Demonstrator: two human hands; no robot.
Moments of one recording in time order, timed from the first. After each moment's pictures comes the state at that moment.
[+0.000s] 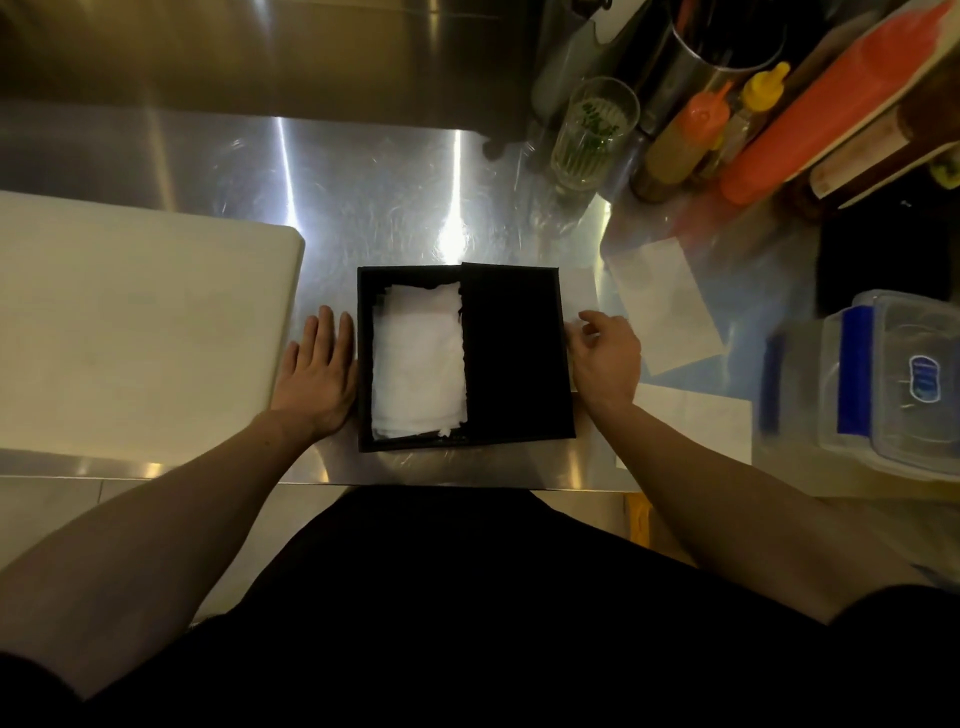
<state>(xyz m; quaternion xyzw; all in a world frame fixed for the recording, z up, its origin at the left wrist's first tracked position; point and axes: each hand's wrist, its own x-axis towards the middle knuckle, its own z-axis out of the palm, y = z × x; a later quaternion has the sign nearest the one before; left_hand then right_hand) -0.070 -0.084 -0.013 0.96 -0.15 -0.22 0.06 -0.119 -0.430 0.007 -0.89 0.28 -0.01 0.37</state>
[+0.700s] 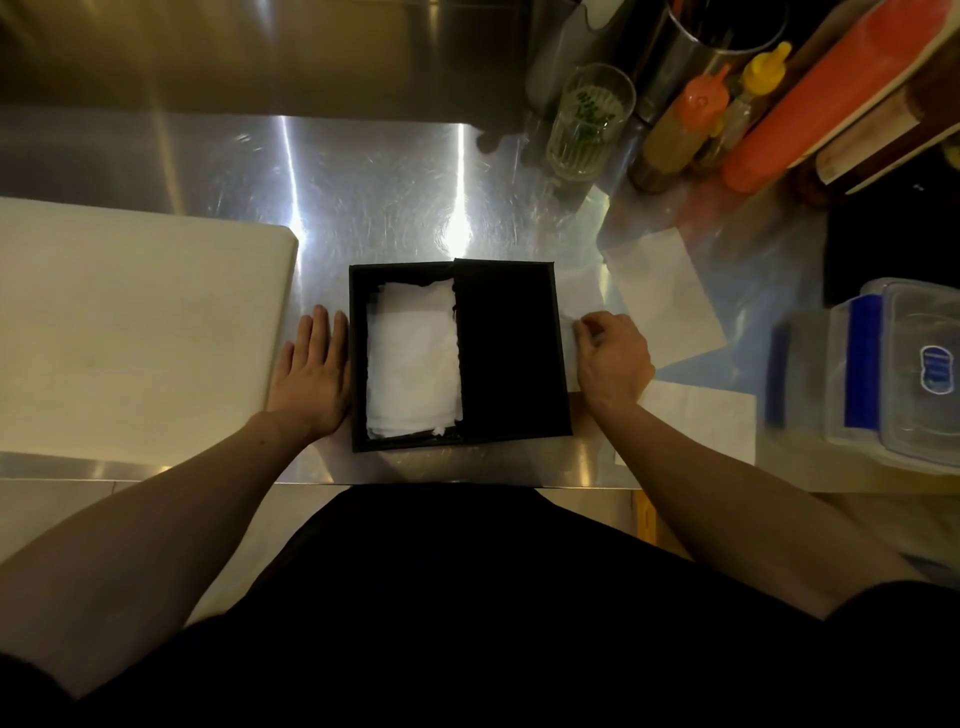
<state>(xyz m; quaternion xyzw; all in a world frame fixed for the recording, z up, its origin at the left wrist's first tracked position) -0.070 -0.088 -0.011 0.96 -0.14 -0.23 0.04 -0.123 -0.438 0.002 -0.90 0.31 -0.03 0.30</state>
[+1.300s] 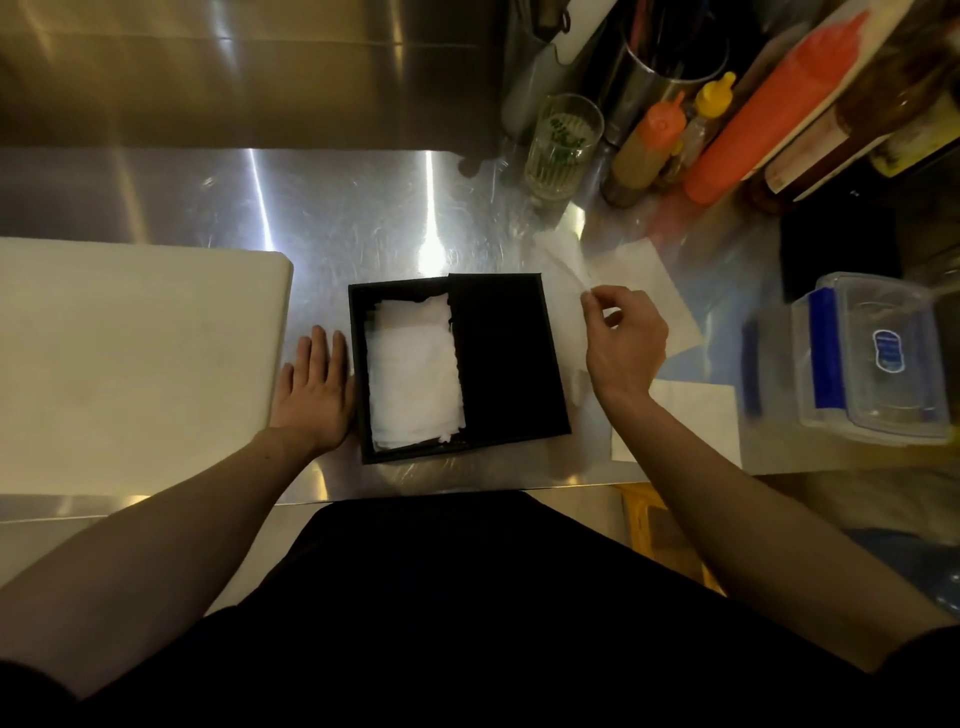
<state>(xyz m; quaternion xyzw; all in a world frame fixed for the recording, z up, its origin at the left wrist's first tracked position) -0.069 -0.090 -0.011 0.96 -0.13 -0.23 0.05 -0.117 -0.428 0.063 -0.86 0.33 -0.17 0.34</state>
